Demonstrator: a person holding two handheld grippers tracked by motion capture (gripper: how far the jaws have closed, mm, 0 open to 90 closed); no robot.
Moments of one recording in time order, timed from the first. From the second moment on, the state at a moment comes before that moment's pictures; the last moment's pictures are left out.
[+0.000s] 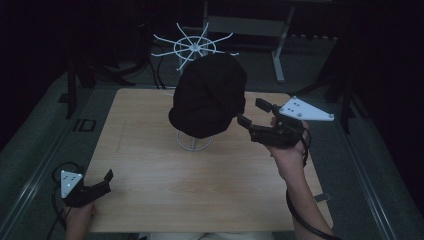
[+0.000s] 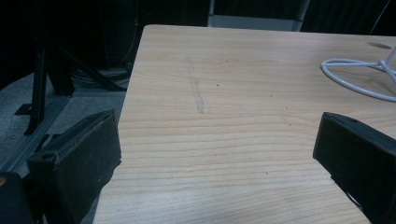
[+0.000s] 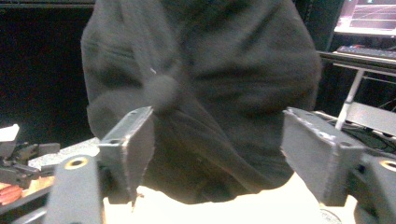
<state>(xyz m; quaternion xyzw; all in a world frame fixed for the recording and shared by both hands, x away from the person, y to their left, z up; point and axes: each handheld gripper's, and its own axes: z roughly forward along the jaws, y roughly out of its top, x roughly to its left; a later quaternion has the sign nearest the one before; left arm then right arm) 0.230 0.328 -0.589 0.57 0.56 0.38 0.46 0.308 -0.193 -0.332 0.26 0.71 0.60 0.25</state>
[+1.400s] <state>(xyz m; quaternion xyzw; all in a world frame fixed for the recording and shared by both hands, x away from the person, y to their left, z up) 0.230 0.328 -0.589 0.57 0.56 0.38 0.46 0.333 -0.314 -0.522 0.41 0.74 0.46 0.26</state>
